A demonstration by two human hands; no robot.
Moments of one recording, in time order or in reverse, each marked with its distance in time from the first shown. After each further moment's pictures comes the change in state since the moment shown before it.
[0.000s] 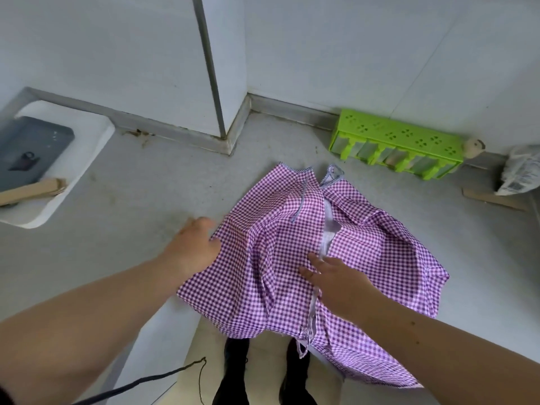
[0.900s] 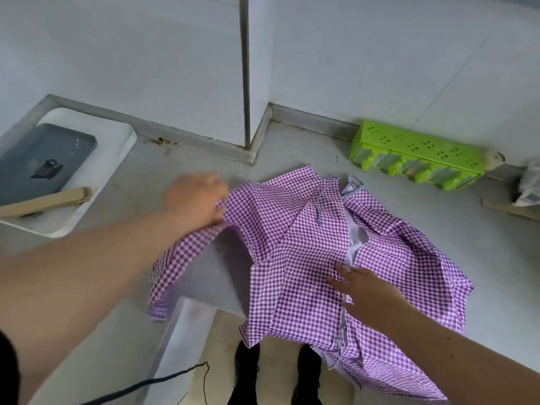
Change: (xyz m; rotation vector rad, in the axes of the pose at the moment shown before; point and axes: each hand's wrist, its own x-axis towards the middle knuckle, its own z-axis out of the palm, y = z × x) left_hand 0.042 -0.012 -0.116 0.641 0.305 0.554; right_hand 0.010 -0.002 0.000 0.047 -0.097 0.091
